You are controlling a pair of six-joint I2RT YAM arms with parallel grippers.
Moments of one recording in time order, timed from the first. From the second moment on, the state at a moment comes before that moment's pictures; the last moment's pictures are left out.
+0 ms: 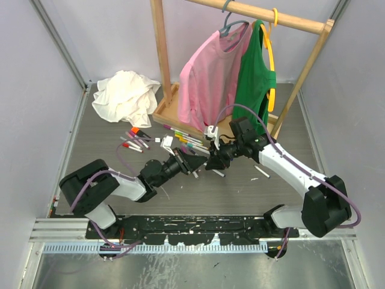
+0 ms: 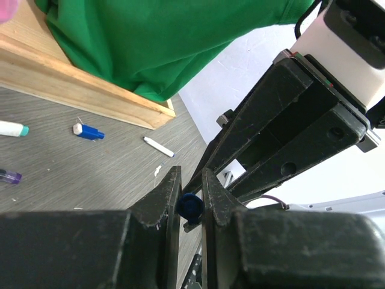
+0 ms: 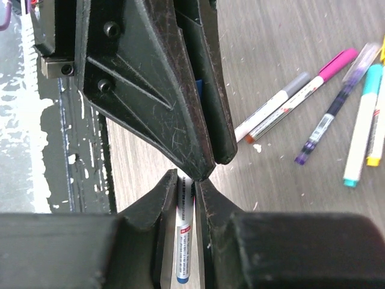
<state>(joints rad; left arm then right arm) -0.92 1.60 0.39 1.33 -0.01 -0.96 0.49 1.31 0.92 -0.54 -0.83 -0.45</state>
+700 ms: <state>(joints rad) -0.62 0.96 0.40 0.82 0.02 -0.95 0.43 1.29 0.88 -0.64 -0.48 -0.49</state>
